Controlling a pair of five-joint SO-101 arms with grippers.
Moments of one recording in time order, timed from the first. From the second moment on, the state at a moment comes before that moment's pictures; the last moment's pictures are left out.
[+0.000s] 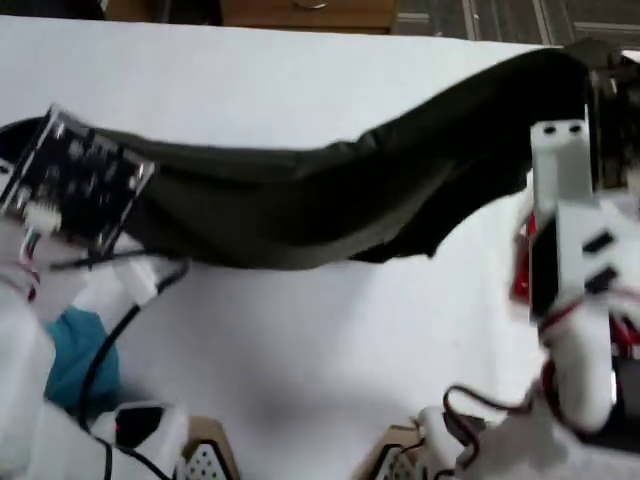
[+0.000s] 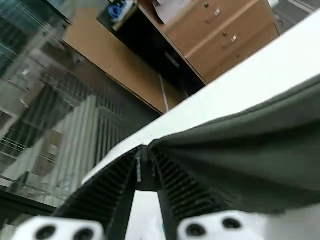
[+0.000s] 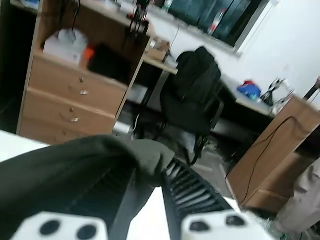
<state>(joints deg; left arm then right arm) -12.7 -34.8 -39.1 101.3 -39.3 6.0 -31.0 -39.1 81.9 25.5</state>
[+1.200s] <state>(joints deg) -18.6 -40.2 -34.0 86.9 -39.4 14.8 -36.6 -40.3 76.3 28.7</state>
